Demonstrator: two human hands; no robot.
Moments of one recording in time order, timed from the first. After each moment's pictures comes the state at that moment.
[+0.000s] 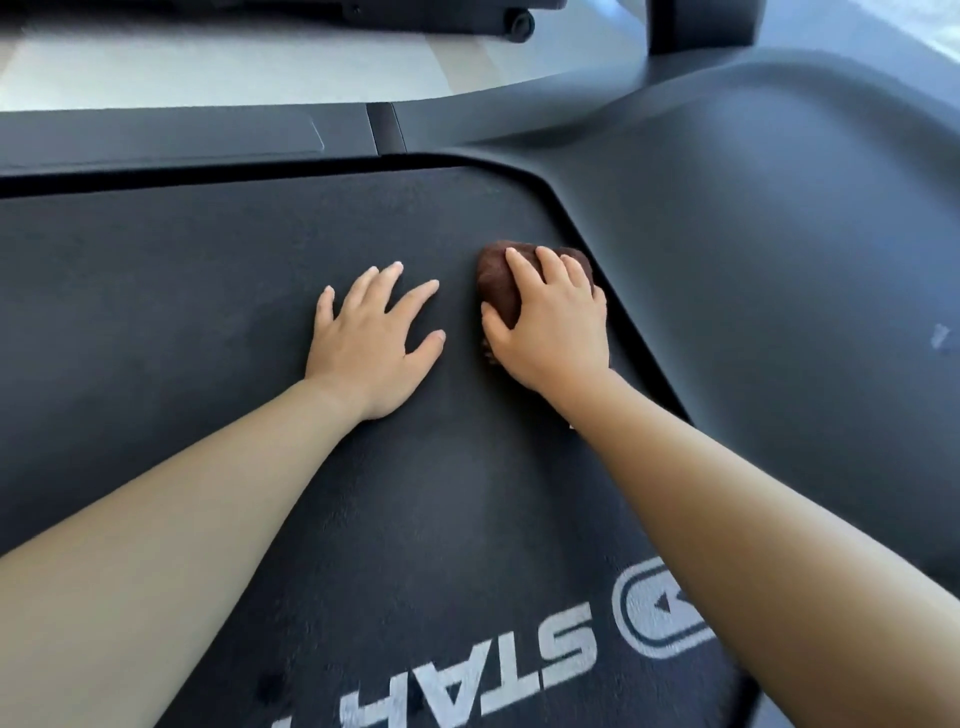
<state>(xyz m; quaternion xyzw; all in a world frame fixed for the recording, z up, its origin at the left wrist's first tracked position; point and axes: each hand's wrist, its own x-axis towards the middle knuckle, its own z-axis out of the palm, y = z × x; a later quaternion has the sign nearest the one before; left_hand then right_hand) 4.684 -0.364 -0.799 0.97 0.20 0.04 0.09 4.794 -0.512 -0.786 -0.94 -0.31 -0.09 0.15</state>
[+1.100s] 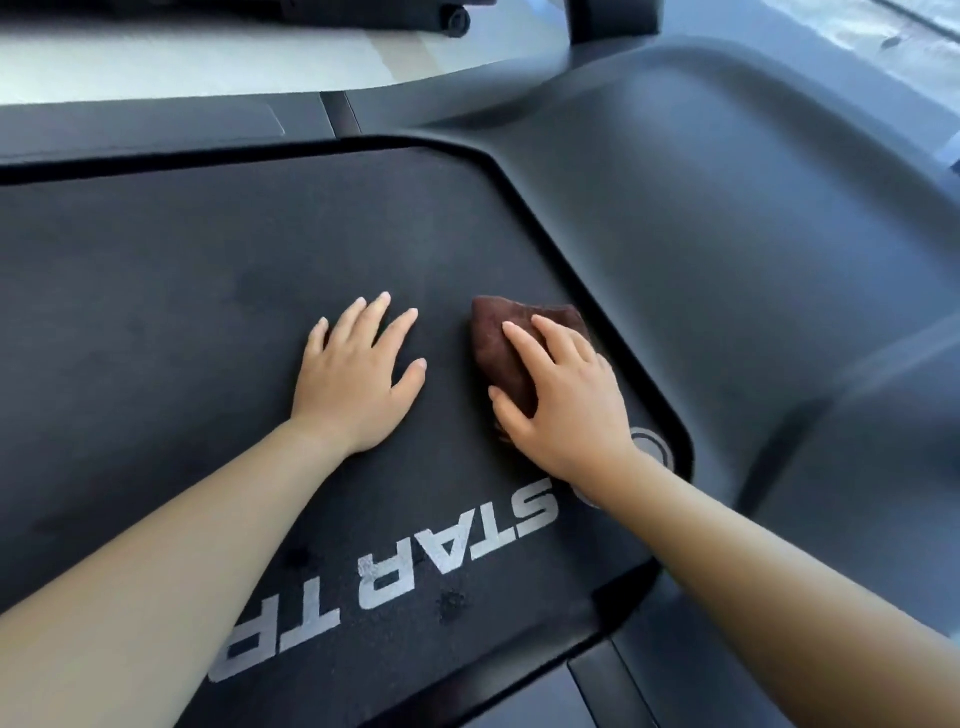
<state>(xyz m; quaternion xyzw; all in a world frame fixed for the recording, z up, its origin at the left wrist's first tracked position) 4.613 -0.414 -0.799 0.98 0.15 0.06 0.10 4.678 -0.617 -0.774 -0.93 -0.32 -0.05 0.15</state>
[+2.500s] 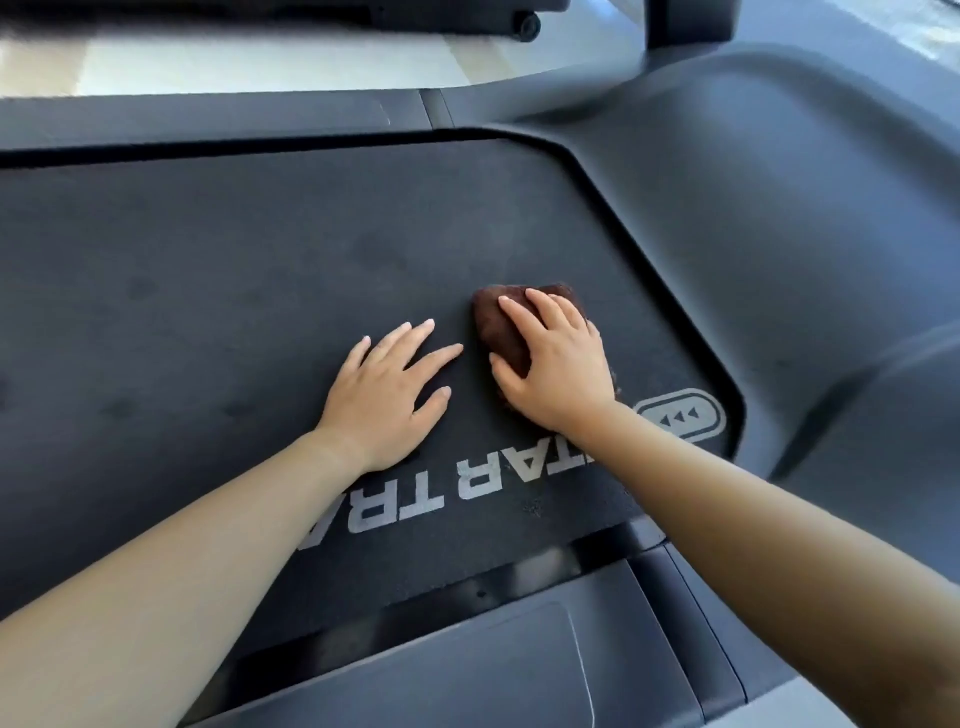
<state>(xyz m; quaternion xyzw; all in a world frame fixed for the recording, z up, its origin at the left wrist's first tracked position) 4.505 -0.402 -0.793 0.99 0.10 0.04 0.12 4.629 -0.564 -0.772 -0.92 -0.36 -0.03 0.15</state>
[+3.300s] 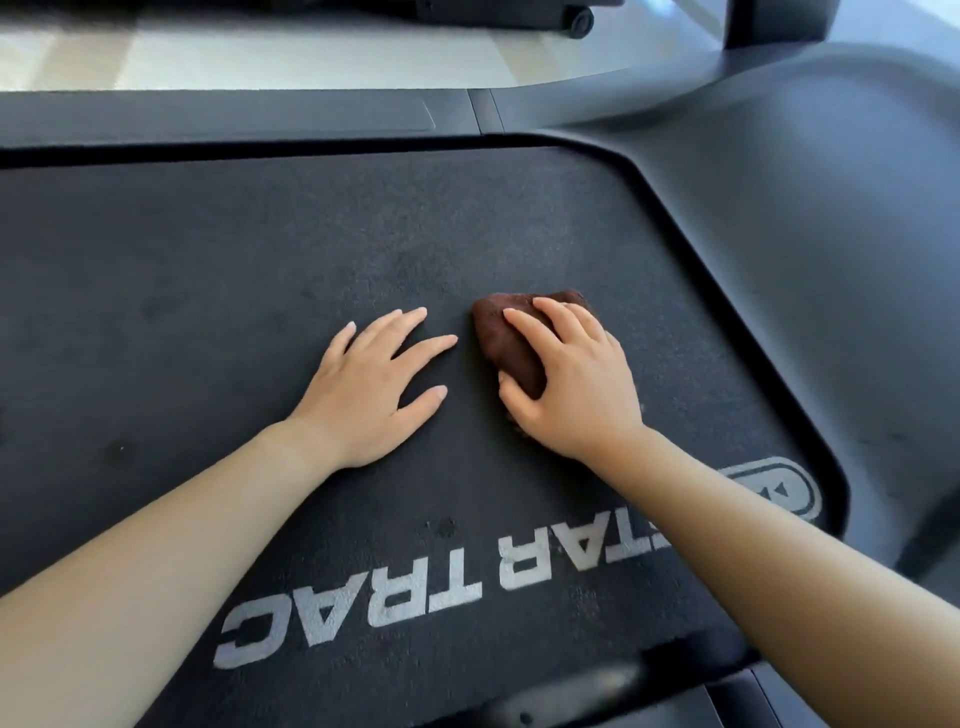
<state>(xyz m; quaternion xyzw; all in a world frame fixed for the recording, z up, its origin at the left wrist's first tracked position) 4.522 -0.336 -0.794 0.99 0.11 0.04 0.13 4.647 -0.519 -0.776 -0.89 -0.42 -0.05 0.19</state>
